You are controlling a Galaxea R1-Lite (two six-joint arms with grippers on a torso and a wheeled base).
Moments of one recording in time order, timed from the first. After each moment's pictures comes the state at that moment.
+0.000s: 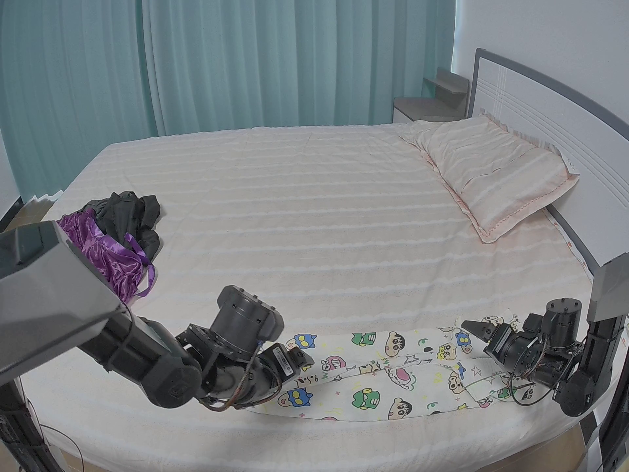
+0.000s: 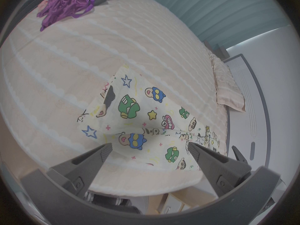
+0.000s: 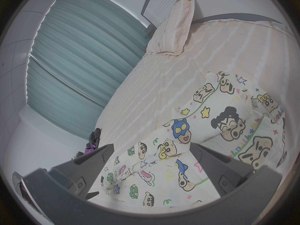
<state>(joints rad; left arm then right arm) -0.67 2.00 -0.78 -0.30 0.02 -1.13 0.19 2.12 -0.09 -1.55 0.14 0.84</state>
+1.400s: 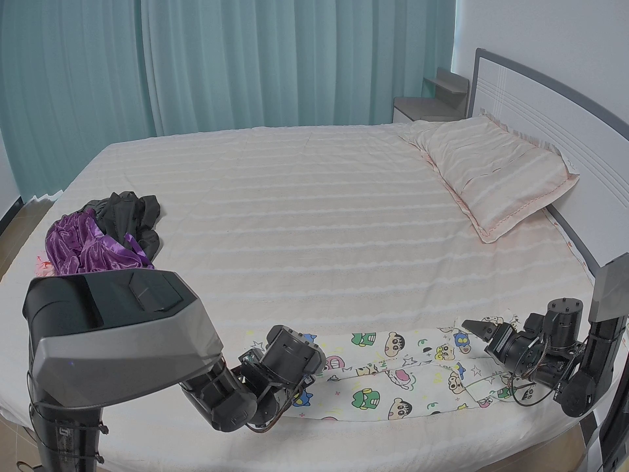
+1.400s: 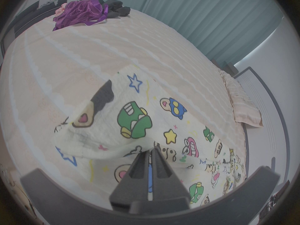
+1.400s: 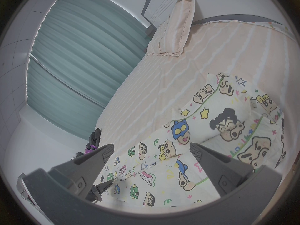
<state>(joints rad) -0.74 2.29 -0.83 -0.53 0.36 -1.22 0.19 2.11 -0.09 -1.55 0.13 0.84</state>
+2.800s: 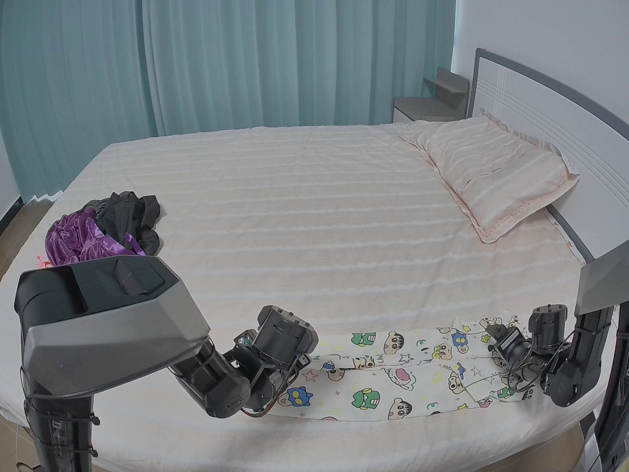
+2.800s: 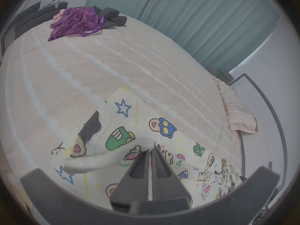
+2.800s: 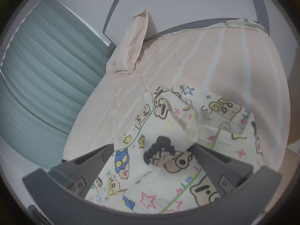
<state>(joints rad) -0.70 2.26 -0.87 -0.56 0.38 -1.15 0.12 2.24 -0.19 -1.40 -0.19 0.96</state>
